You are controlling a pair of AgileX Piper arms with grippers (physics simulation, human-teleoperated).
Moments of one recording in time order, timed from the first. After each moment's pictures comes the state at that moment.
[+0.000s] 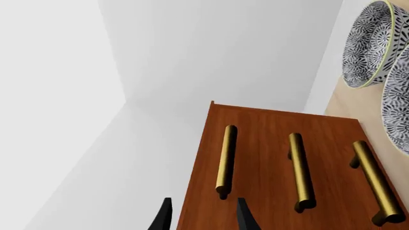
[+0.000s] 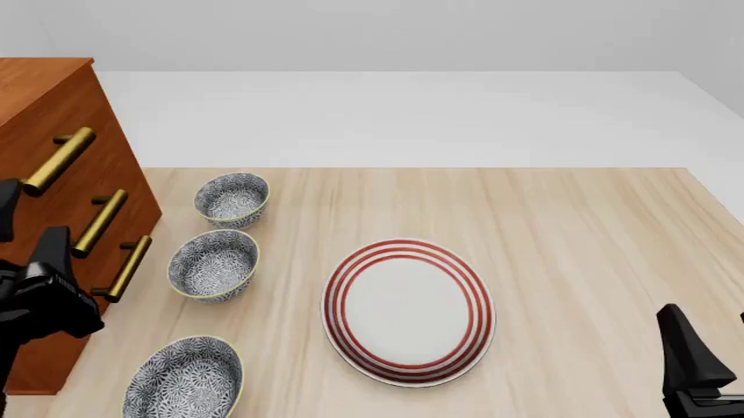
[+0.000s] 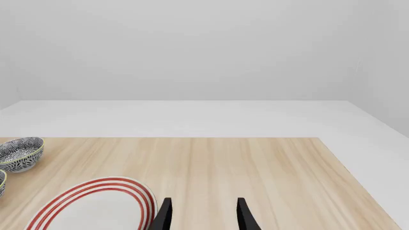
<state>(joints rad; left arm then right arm) 0.16 0.86 -0.20 -0.76 1.54 0.00 0.00 -0.12 0.12 0.00</state>
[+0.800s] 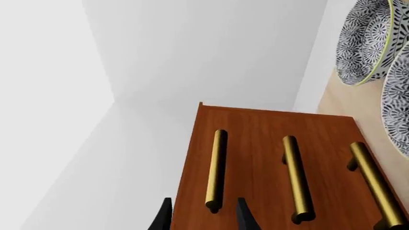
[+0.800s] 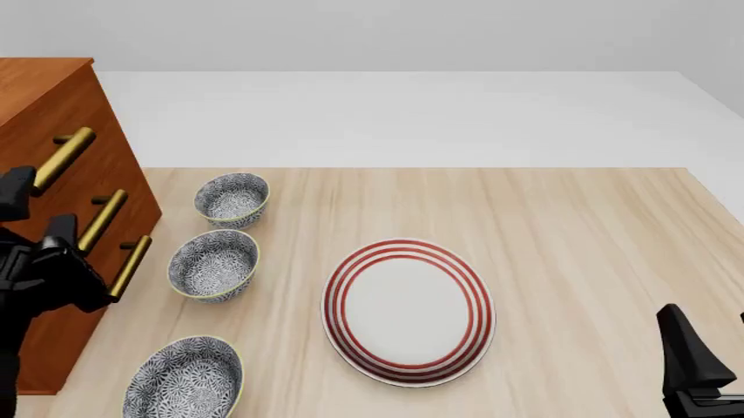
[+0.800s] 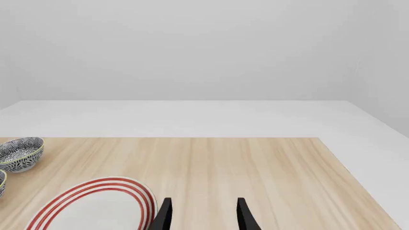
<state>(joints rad) 0.18 1.03 -0.27 -0.80 1.55 0.00 0.00 -0.12 0.12 0.00</state>
